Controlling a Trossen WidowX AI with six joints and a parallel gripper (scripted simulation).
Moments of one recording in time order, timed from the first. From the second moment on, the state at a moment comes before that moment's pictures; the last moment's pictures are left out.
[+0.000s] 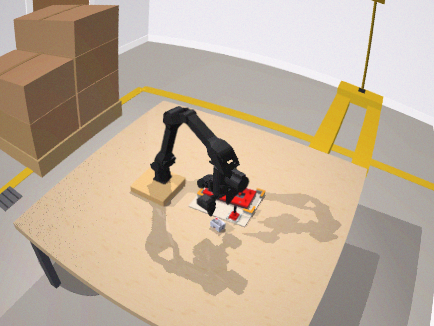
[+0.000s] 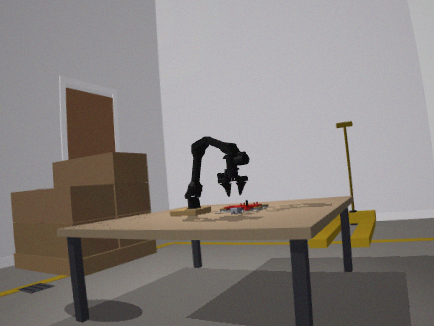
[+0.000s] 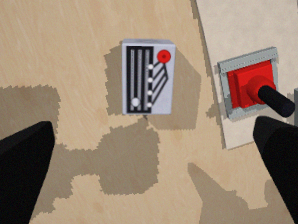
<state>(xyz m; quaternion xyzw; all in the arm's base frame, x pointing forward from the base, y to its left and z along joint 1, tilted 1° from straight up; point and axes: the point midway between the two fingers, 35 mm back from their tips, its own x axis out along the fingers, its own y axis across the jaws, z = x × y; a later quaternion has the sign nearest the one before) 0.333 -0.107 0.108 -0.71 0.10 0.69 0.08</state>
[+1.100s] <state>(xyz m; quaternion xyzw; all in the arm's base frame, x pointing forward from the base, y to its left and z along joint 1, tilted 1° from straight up) 0.336 -0.108 0.046 -0.71 0.11 0.69 0.09</state>
